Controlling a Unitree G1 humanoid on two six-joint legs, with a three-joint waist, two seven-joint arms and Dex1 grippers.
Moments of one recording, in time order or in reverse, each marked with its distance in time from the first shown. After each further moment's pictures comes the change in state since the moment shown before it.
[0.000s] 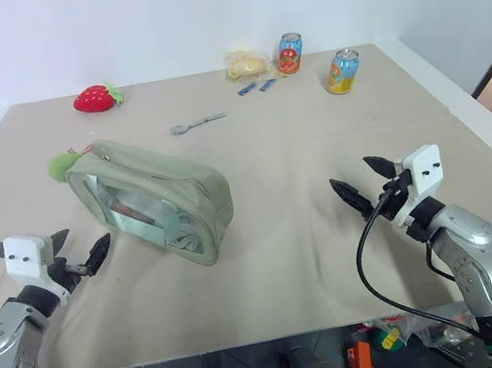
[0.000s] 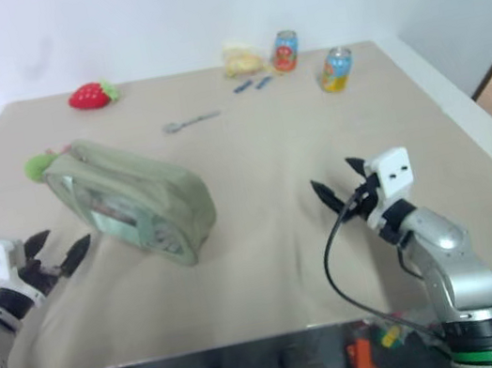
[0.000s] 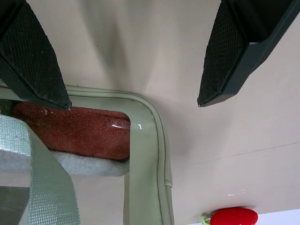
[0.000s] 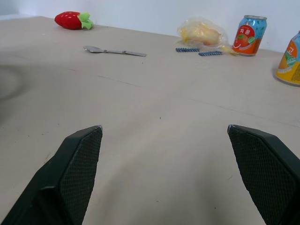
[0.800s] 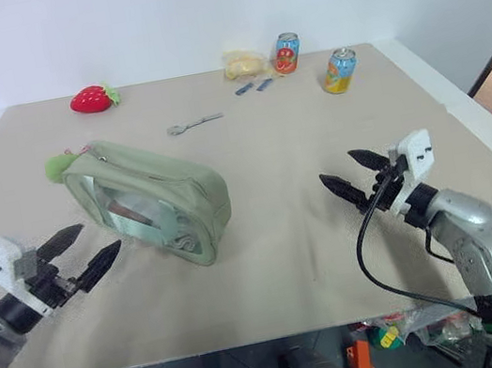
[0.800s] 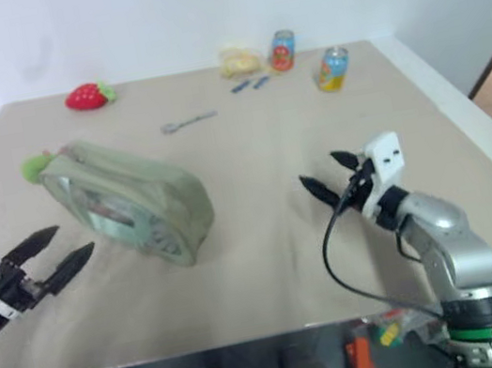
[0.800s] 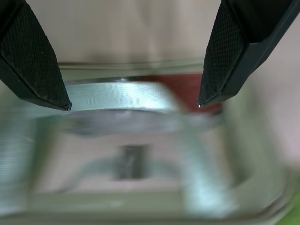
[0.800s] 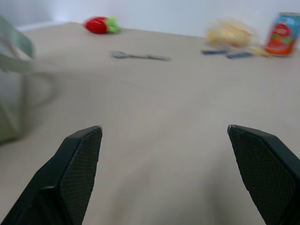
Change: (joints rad) left arm 0.169 0.157 0.100 -0.327 -0.310 0.156 -0.250; right arm -0.143 -0.057 0.010 0.039 0.098 0.127 0.138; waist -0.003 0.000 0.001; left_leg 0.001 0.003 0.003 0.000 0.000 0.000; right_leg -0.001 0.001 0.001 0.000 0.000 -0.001
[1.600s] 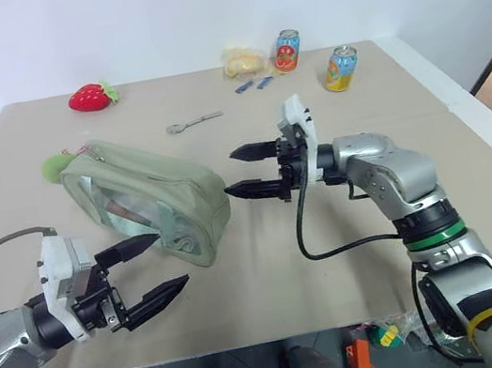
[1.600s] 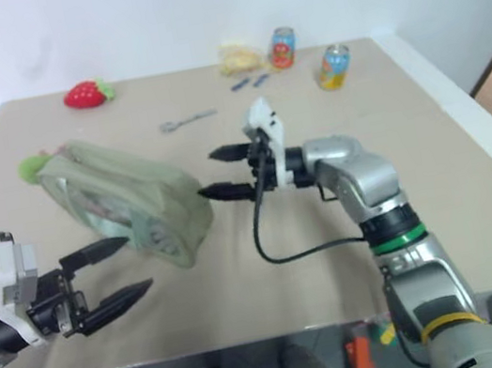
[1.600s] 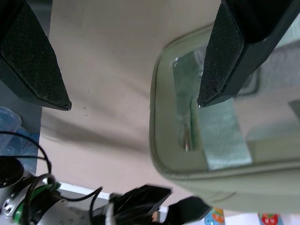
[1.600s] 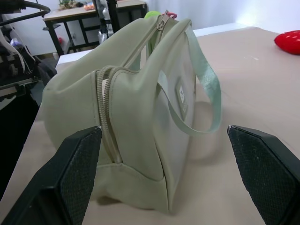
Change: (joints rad) left arm 0.025 0.060 -0.108 -0.299 -0.141 0.128 -0.053; right arm -0.540 0.141 0.370 0.307 -0.012 0.122 0.390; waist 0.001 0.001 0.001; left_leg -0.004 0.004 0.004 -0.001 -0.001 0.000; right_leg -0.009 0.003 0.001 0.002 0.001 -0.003
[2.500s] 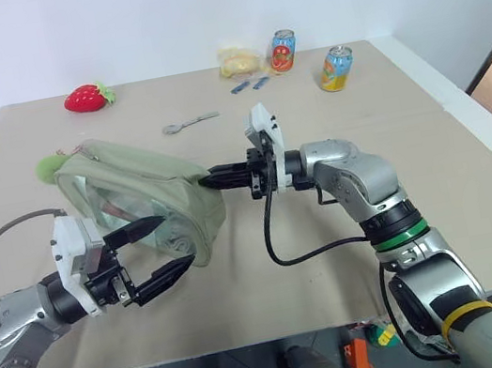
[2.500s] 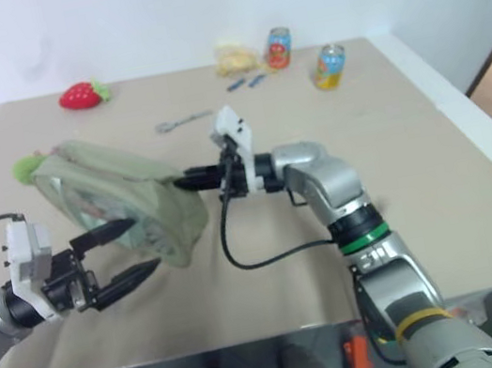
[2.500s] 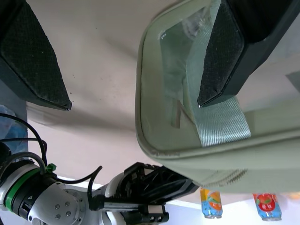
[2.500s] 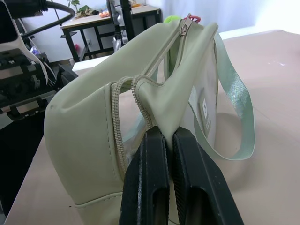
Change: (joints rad) left arm -0.116 -0.029 -0.089 0.068 0.054 0.000 0.025; right arm -0.048 0.103 0.019 0.056 -0.045 0.003 0.004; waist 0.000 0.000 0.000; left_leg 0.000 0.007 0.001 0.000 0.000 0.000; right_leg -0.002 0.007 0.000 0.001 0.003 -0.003
